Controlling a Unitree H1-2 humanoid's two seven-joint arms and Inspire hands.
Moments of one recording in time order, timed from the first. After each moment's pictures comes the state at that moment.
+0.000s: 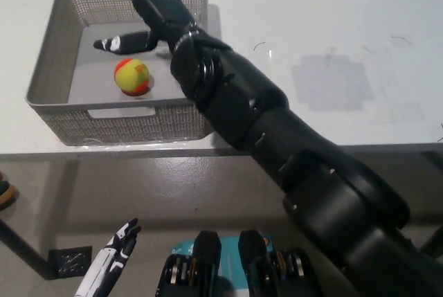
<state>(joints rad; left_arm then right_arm) 0.03 0.22 -0.06 0.24 0.13 -0.25 -0.10 -1.38 0.19 0.41 1.17 -0.45 0.03 -0.09</state>
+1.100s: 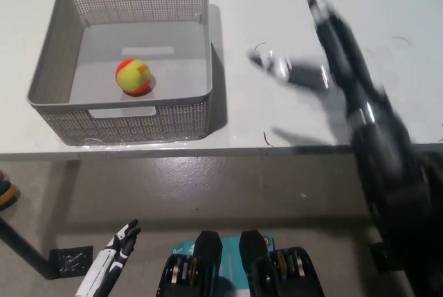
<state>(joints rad) 0.02 0.22 -0.06 0.25 0.13 -0.25 -0.10 -0.52 -0.16 0.21 -0.06 -0.40 0.09 -0.01</state>
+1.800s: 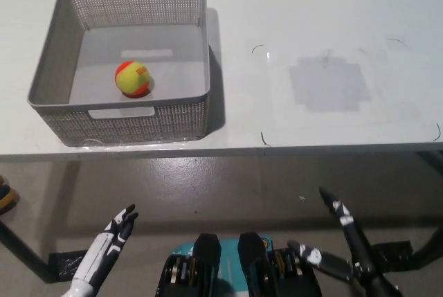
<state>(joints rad) -0.04 0.23 -0.06 0.28 0.13 -0.25 -0.10 -0.03 -0.11 0.16 0.26 -0.21 -0.23 -0.03</state>
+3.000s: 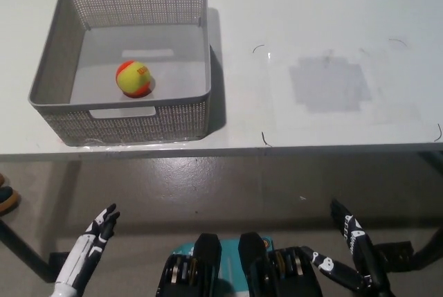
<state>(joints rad) 0.00 0.24 0.00 0.25 0.10 -0.25 -0.10 -0.05 -0.10 0.11 0.42 -0.03 -0.41 0.04</state>
